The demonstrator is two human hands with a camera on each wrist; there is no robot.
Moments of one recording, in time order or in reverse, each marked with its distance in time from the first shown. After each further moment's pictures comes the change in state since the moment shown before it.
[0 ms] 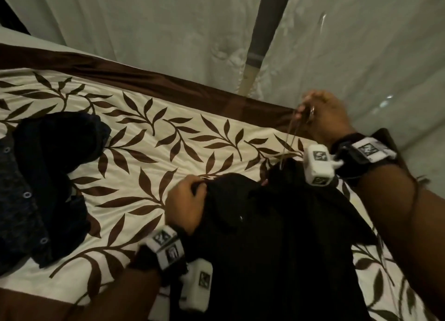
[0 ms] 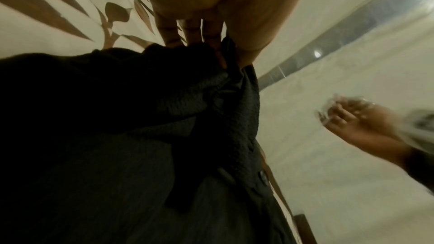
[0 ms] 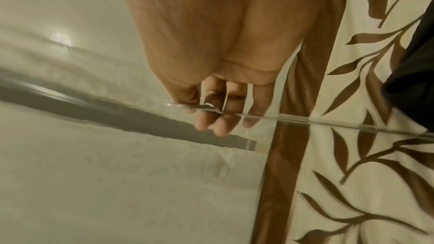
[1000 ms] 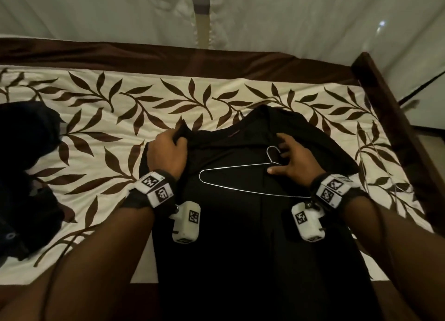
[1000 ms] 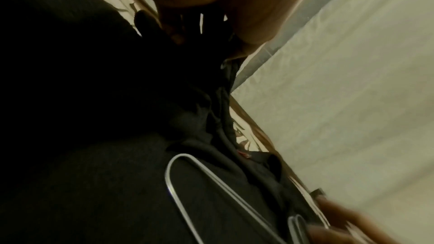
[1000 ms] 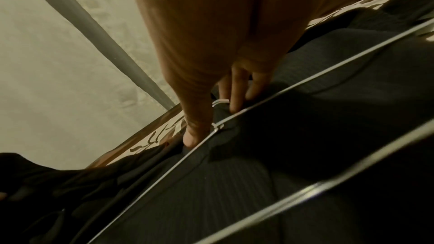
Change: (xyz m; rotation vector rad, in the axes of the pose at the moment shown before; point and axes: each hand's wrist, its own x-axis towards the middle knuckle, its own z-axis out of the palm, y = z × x) left_hand 0.021 0.033 0.038 0.183 -0.001 0.032; right_hand -0.136 0.153 -0.117 -0.899 -0.153 0.228
